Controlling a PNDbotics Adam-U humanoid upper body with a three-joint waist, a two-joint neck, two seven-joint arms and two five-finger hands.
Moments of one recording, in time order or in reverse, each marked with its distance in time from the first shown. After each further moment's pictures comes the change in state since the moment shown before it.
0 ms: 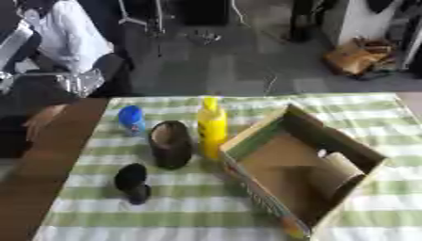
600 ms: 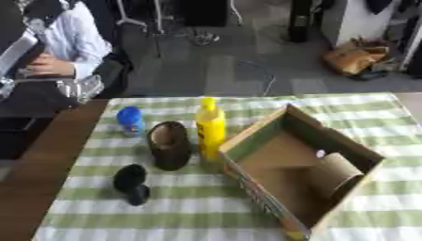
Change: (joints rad) left arm 0.007 0.012 -0.022 0.012 0.003 -0.004 -0.276; right arm 0.000 0.000 0.001 0.000 0.001 0.000 0.000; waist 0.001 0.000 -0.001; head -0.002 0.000
